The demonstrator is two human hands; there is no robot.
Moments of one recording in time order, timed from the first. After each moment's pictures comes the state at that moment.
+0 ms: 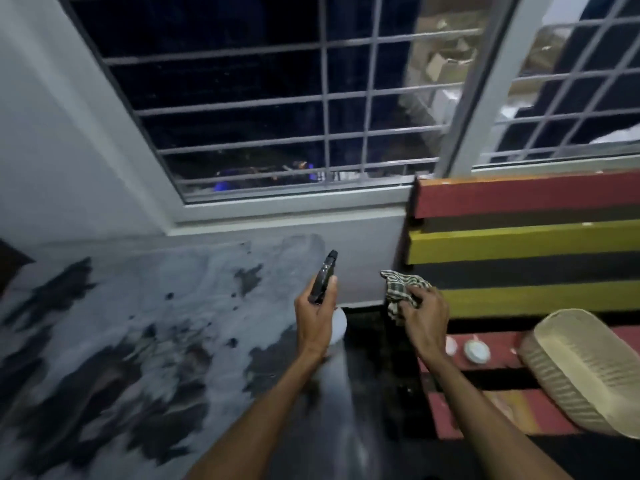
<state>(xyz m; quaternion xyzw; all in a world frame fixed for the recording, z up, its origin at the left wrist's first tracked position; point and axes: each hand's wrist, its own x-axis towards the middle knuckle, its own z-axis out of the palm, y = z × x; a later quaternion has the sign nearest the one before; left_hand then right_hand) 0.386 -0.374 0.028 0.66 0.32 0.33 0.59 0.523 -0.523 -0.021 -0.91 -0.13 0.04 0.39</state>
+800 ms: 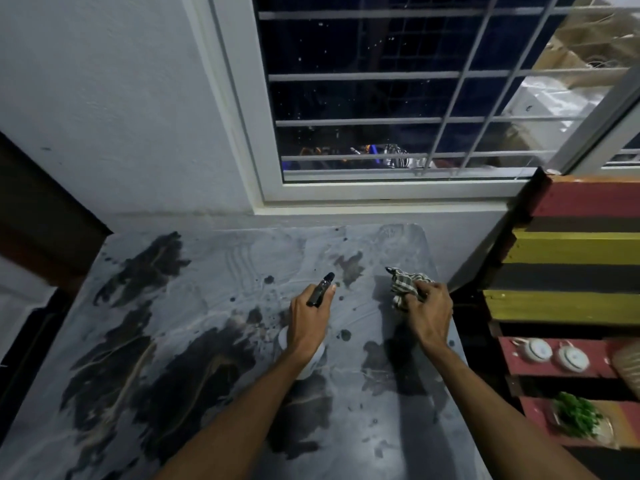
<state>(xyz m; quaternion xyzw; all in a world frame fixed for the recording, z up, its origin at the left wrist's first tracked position) 0.212 -0.128 -0.047 0.73 0.40 0.25 0.50 0.362 -0.287 -0.030 -0.91 -0.10 0.04 0.41</state>
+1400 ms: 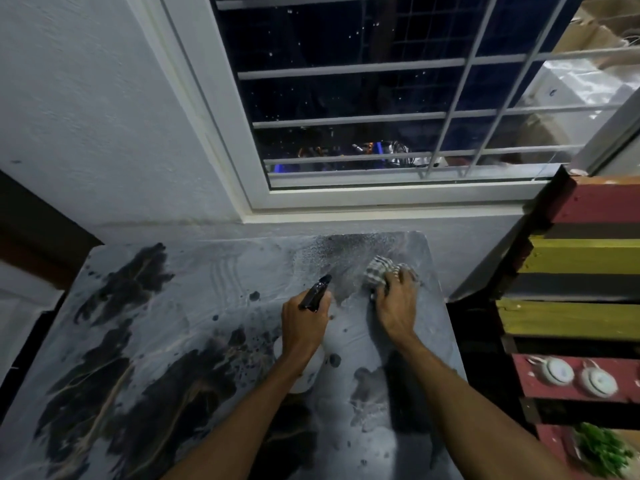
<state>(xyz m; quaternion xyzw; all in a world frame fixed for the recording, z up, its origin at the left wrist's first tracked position) 0.268 -0.114 -0.056 0.74 0.44 0.22 0.46 0.423 -0.218 -0.106 -0.92 -0.20 0.08 0.33</state>
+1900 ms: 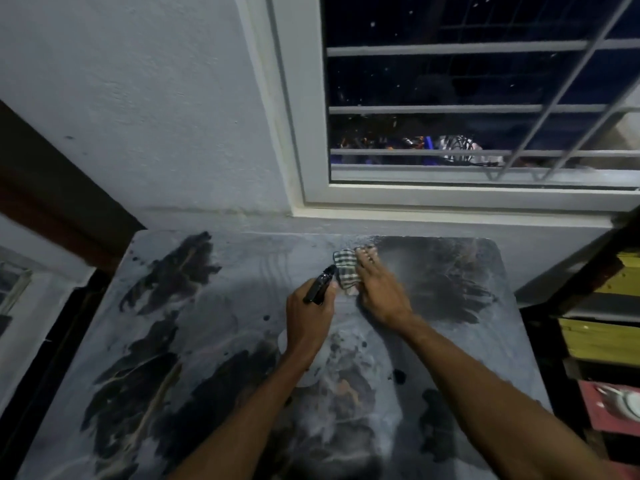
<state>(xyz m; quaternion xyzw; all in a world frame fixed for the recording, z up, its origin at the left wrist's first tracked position) 0.211 -0.017 -0.055 0.72 0.45 0.27 0.46 0.383 -0.085 -0.125 -0.83 -0.52 0.11 0.17</state>
